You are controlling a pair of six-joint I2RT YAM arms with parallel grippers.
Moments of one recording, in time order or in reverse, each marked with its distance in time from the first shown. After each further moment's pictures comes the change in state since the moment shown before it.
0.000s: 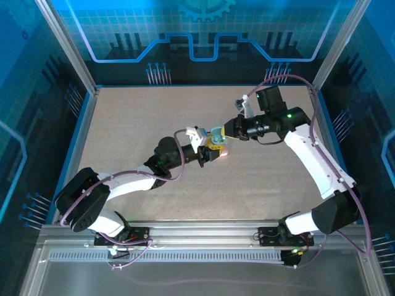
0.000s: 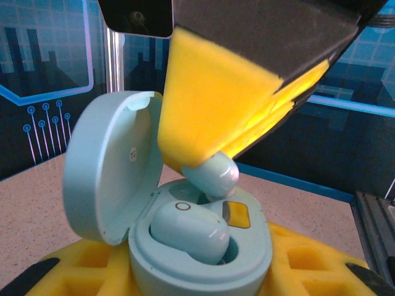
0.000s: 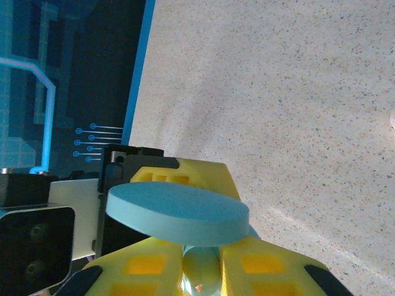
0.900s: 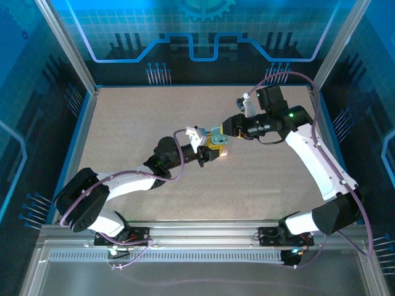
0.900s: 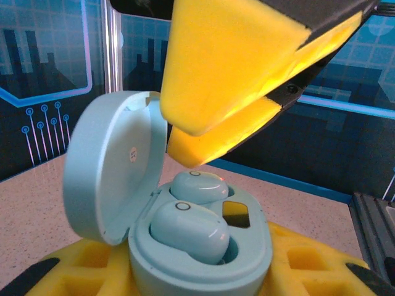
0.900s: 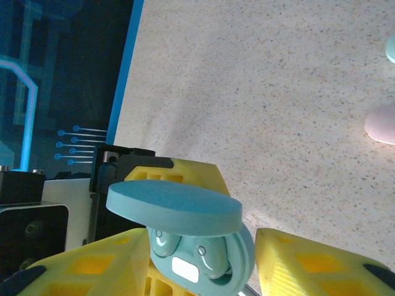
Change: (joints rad) left arm 0.002 -0.006 0.000 -0.001 0.008 0.000; right arm 0.011 -0.015 0.045 -0.044 0.078 -0.030
